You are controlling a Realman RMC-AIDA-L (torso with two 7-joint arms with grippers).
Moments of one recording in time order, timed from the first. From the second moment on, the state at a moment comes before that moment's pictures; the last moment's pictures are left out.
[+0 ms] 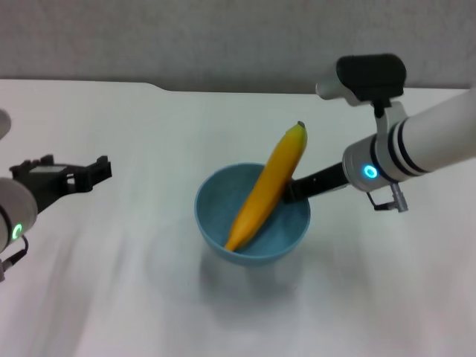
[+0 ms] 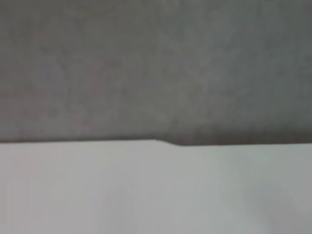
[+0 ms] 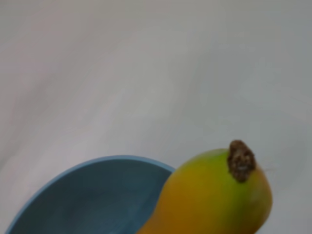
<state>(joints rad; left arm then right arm) -0.03 -2.03 -1.34 -1.60 -0.11 0.48 2.84 0.94 2.00 1.54 0.62 -2.14 0.85 -0.40</state>
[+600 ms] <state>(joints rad) -0.04 -2.04 -1.37 -1.52 -0.11 0.46 2.83 0.98 2.02 1.56 0.48 -2.12 0.83 -0.45</state>
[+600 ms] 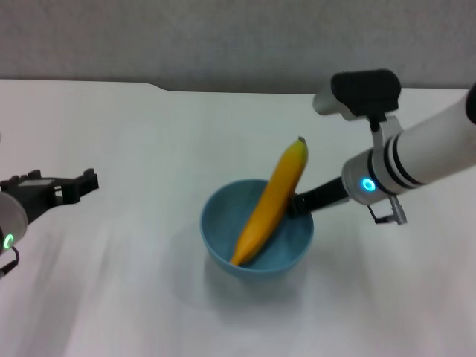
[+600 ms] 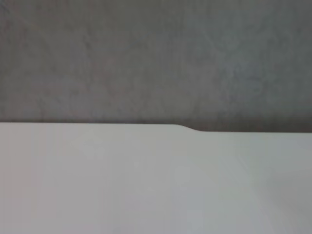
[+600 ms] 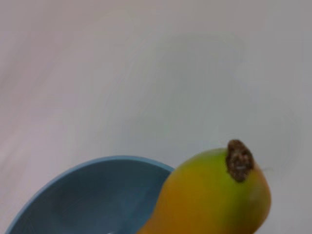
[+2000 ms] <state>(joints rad) -0.06 -2.04 -1.35 -1.47 -0.11 0.45 2.83 0.84 2.01 1.53 0.57 -2.11 0.80 -0.45</state>
